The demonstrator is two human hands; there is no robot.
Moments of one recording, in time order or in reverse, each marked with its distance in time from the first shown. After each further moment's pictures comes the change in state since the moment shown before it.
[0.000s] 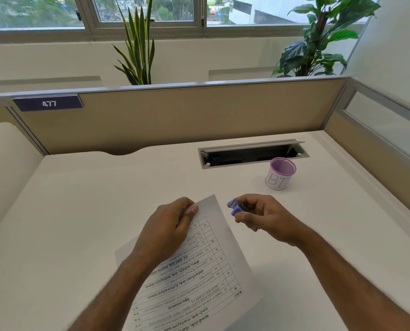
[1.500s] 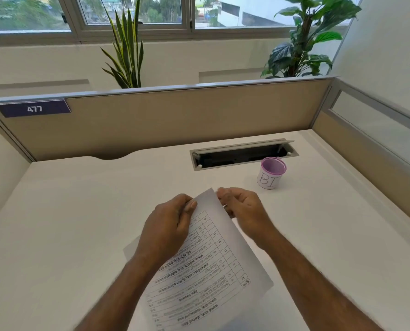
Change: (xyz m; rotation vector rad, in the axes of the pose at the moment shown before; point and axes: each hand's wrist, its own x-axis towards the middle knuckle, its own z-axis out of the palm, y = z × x) left_hand 0.008 0.015 0.010 -0.009 0.090 0.034; right_hand 0.014 -0.024 0.040 0.158 0.404 0.066
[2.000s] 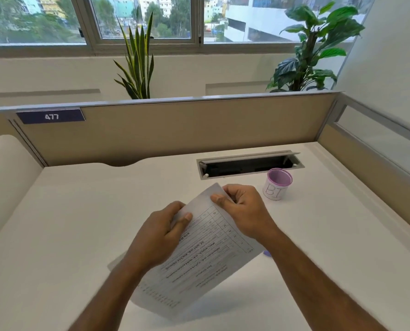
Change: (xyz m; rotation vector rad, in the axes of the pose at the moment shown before) left_hand -0.006 -0.022 -0.030 -0.087 -0.113 0.011; right_hand 0.002 -0.036 0.014 -0.285 -0.047 -0.158
